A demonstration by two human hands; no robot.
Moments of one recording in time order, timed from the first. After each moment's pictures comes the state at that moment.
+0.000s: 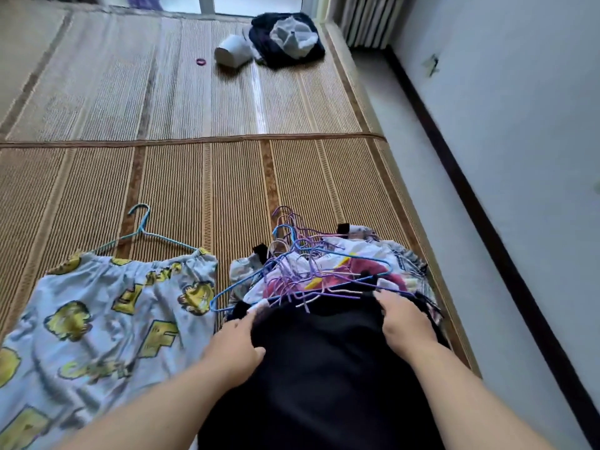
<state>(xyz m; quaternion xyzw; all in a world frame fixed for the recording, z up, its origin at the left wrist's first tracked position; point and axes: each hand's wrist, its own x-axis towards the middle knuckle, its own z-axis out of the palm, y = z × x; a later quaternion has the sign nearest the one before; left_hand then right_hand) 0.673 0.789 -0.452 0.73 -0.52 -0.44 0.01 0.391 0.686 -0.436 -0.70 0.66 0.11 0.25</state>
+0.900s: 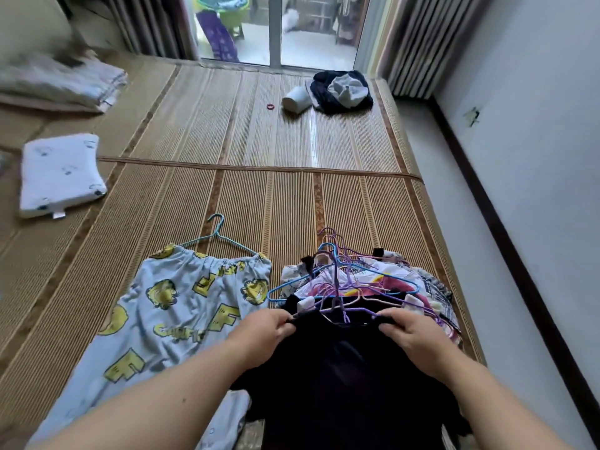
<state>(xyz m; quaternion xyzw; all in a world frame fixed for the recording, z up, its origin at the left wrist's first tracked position) 0.712 0.854 -0.341 0.71 -0.54 -0.44 0.11 0.440 0.760 -0.303 -0.77 0.52 -0.01 0.38</state>
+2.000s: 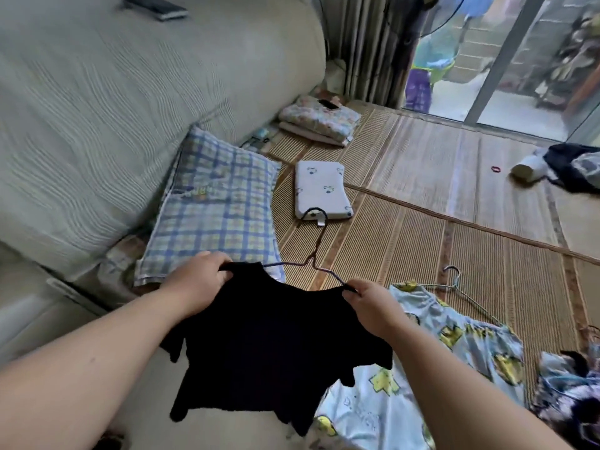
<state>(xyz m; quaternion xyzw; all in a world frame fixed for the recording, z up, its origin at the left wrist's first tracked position) 1.290 1.264 -0.227 0.92 -0.33 -0.18 0.12 1.065 1.034 -0.266 -0.85 0.33 0.04 0.41</state>
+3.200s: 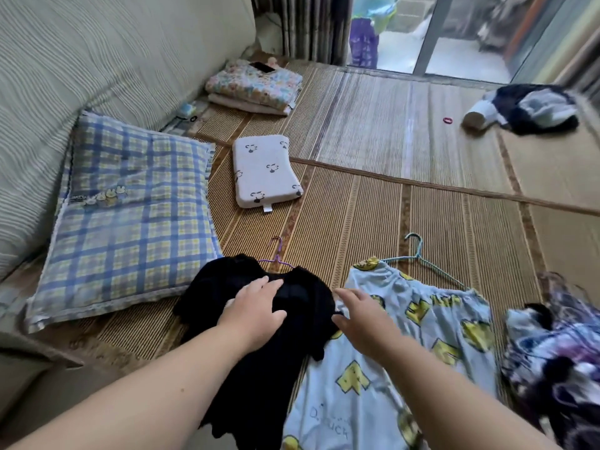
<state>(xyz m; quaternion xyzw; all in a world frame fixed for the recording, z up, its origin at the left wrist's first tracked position) 1.190 1.083 -0.333 0.86 -0.41 -0.29 0.07 1.021 0.948 -0.375 -0.86 0.39 0.08 0.33</state>
